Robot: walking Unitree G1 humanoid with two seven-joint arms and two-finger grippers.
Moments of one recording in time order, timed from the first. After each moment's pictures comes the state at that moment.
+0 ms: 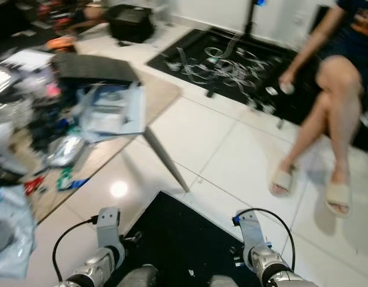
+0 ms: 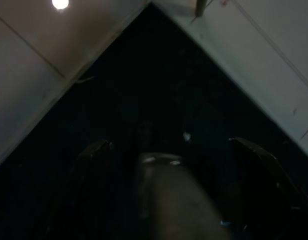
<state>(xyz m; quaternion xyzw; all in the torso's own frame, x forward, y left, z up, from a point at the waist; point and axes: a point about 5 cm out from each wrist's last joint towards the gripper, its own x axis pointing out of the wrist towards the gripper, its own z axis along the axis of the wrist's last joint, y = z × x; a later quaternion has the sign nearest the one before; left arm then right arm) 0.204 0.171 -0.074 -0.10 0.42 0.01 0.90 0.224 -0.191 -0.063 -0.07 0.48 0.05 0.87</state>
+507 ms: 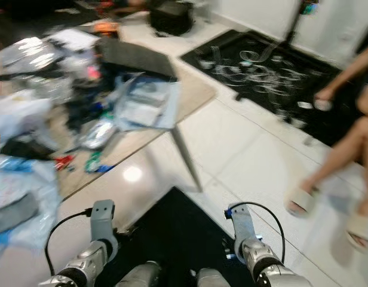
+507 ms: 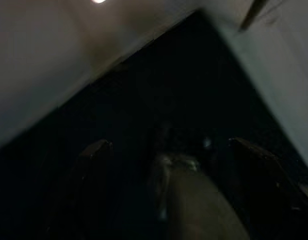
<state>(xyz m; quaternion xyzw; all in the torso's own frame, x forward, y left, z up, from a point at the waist) 0.202 0.172 -0.076 -0.09 0.43 0.00 0.90 0.215 -0.192 -0.068 -0.06 0.49 0.05 0.87</state>
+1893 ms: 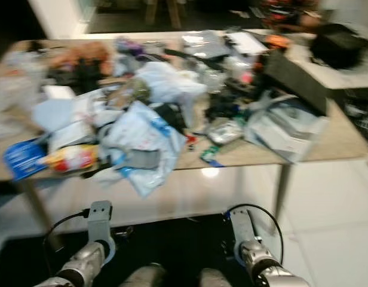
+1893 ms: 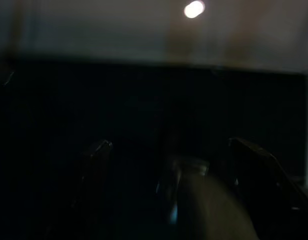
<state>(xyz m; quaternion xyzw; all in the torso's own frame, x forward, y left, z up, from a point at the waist) 0.200 0.176 -0.076 -0.09 0.43 0.01 0.90 0.215 -0.189 -0.069 -0.07 0.50 0.04 0.86</state>
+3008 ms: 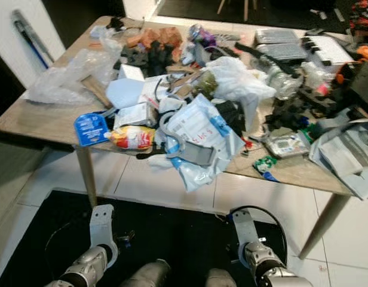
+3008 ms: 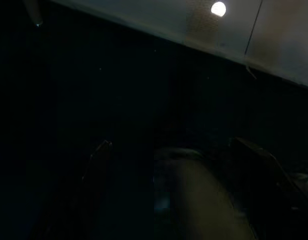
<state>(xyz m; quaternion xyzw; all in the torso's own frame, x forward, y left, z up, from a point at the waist) 0.205 0.170 -0.074 -0.09 0.43 0.01 0.90 0.213 -0.198 -0.069 -0.10 0.50 0.03 0.86</state>
